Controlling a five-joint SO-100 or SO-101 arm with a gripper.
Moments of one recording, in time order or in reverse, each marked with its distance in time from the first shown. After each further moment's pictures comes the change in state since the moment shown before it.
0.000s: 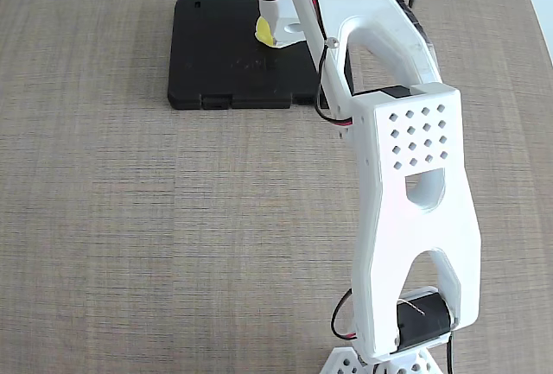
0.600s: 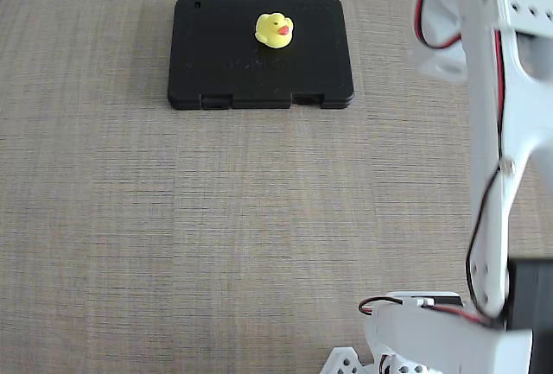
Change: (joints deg) arm 15.5 69.7 60.3 -0.1 -6.7
